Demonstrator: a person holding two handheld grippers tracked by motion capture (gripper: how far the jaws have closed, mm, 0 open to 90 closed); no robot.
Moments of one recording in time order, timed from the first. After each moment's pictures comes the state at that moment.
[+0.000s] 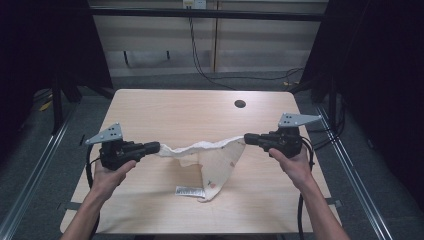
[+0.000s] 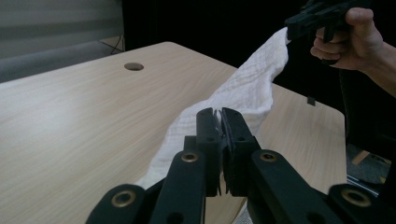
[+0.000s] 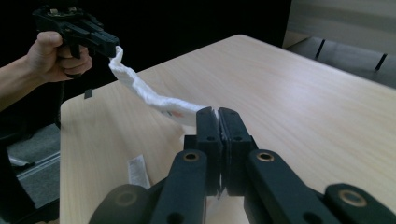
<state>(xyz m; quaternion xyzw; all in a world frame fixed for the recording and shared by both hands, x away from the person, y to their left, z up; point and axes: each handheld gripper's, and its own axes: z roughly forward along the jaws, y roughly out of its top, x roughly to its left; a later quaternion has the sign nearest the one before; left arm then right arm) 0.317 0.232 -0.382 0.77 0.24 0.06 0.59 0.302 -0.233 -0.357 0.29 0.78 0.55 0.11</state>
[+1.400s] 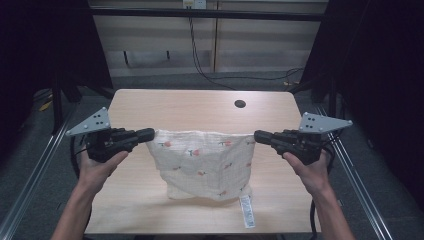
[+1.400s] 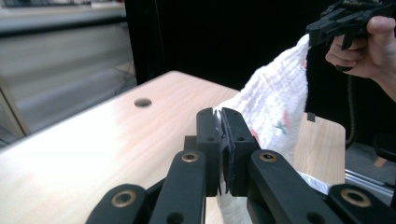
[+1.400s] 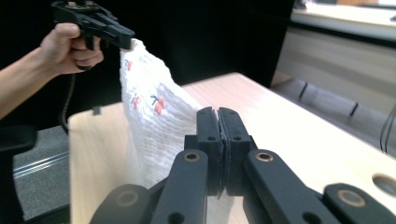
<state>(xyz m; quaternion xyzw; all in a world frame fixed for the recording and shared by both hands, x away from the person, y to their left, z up) 0.311 0.225 -0.334 0.77 0.23 0.10 0.59 0.264 -0.242 -0.320 0.26 0.76 0.58 0.16</state>
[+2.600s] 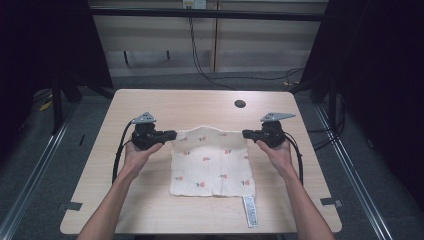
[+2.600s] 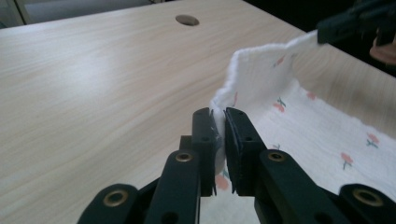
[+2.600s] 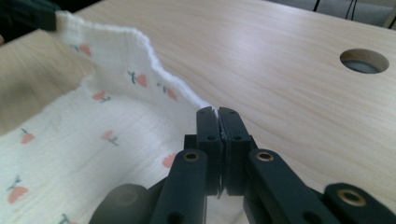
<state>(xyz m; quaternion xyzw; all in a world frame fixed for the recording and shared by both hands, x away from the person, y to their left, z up) 0.410 0.182 -0.446 0.79 0.34 0.07 0.51 0.383 -0.232 -0.449 0.40 0.78 0.45 0.14</state>
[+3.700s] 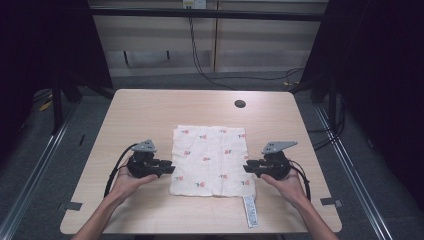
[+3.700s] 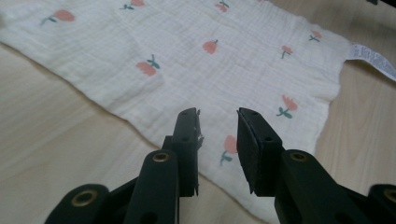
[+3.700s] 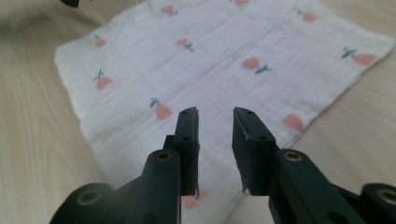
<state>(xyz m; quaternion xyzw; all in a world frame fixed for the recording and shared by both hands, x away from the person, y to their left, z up) 0.340 0.187 -0.479 0.85 0.27 -0.01 0.44 0.292 -0.229 -0.466 0.36 0.83 0.41 0.09</state>
